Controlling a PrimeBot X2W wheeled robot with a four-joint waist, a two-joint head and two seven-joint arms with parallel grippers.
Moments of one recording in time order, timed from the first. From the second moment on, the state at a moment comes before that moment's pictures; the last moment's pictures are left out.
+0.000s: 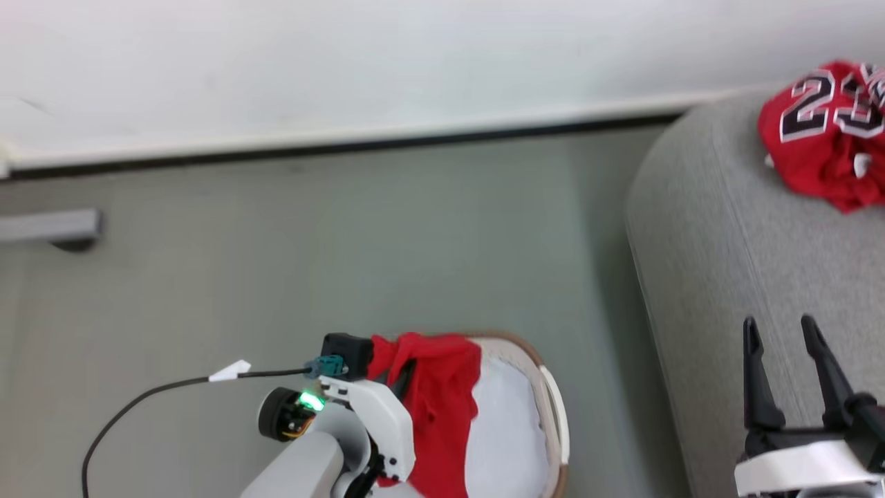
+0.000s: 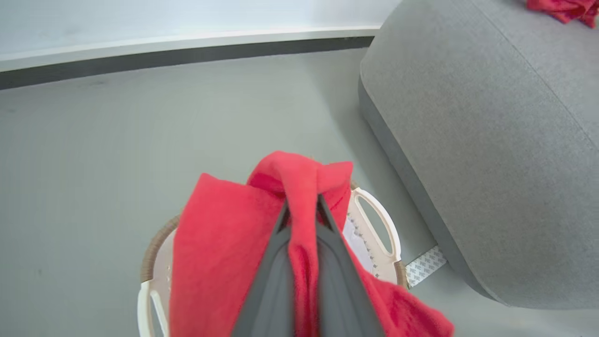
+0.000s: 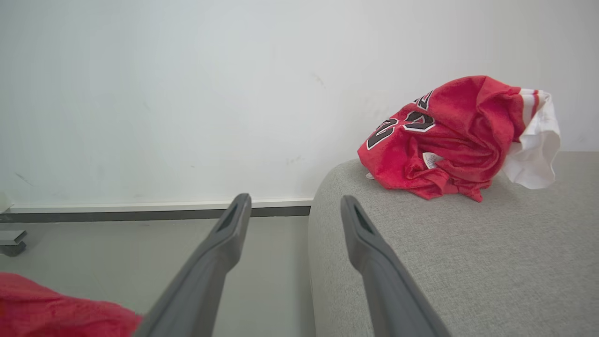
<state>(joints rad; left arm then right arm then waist) -0.59 0.08 -0.67 0.87 -0.53 -0.08 -0.10 -0.15 -0.05 -0.07 0.19 0.16 0.13 -0.26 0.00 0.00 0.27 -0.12</state>
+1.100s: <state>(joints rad) -0.47 0.34 -0.56 0.16 -0.53 0.19 0.06 0.08 -0.05 -0.06 0.20 0.14 0.13 -0.26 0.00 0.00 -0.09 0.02</state>
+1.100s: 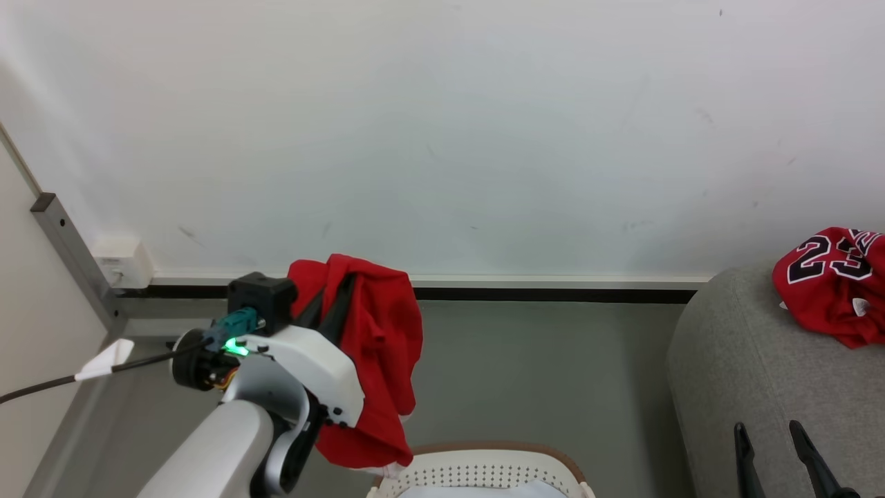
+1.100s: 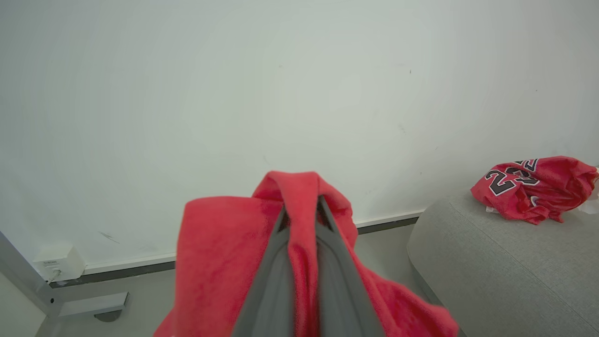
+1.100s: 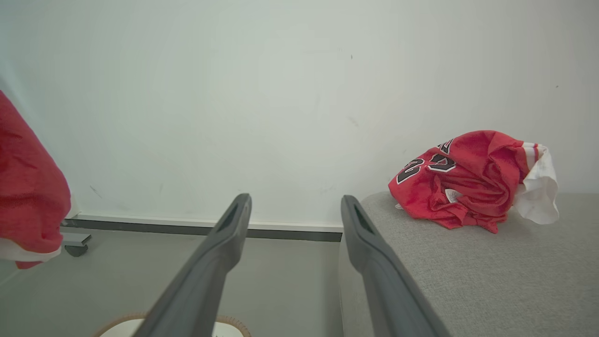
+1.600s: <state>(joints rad) -0.46 0.33 -0.59 0.05 -0.53 0.21 0.10 -0.02 -0.11 0.23 0.12 0.13 0.13 -0.18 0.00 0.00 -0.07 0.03</state>
